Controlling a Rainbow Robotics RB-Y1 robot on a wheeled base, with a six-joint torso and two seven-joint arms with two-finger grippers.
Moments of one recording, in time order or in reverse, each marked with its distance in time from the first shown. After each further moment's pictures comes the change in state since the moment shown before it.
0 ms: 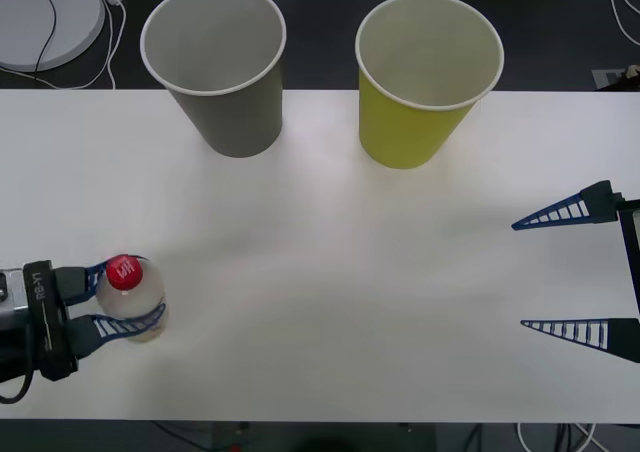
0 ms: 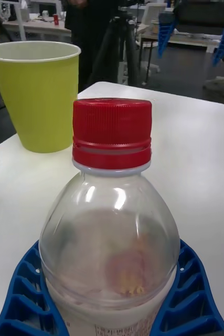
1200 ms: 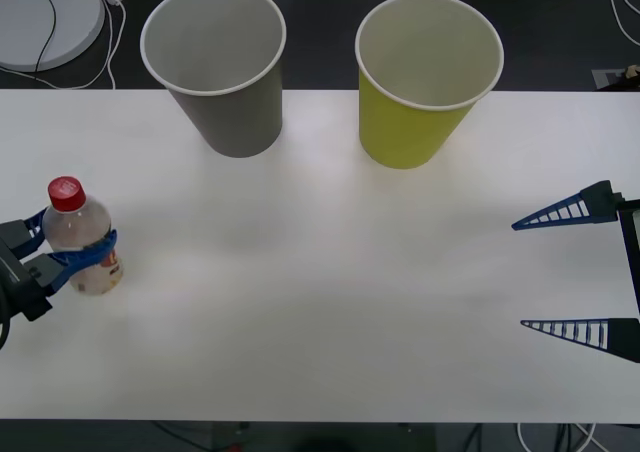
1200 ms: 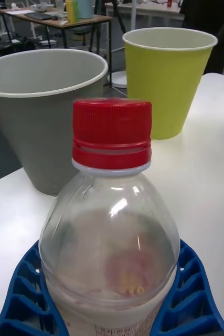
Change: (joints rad) right arm 0.000 0.000 0.000 0.000 0.000 0.000 0.000; left arm 0.052 0.034 0.055 -0.052 0.032 0.380 0.137
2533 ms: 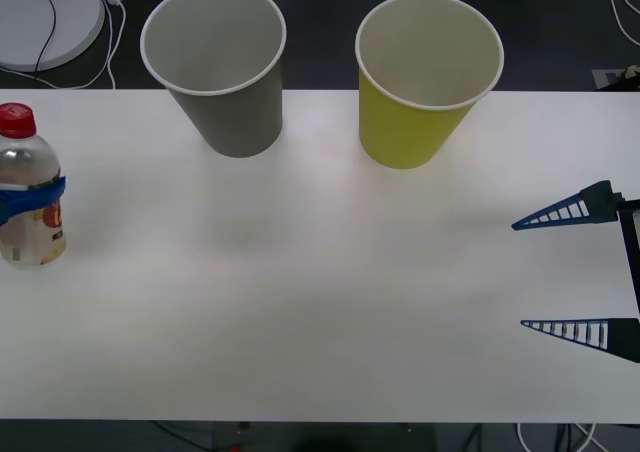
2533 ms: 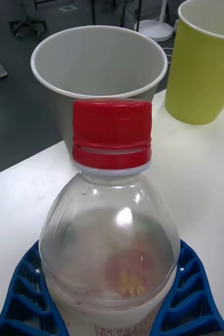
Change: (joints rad) right arm 0.000 0.000 0.000 0.000 0.000 0.000 0.000; left arm -0.050 0.184 0.214 -0.166 -0.415 -0.042 0.767
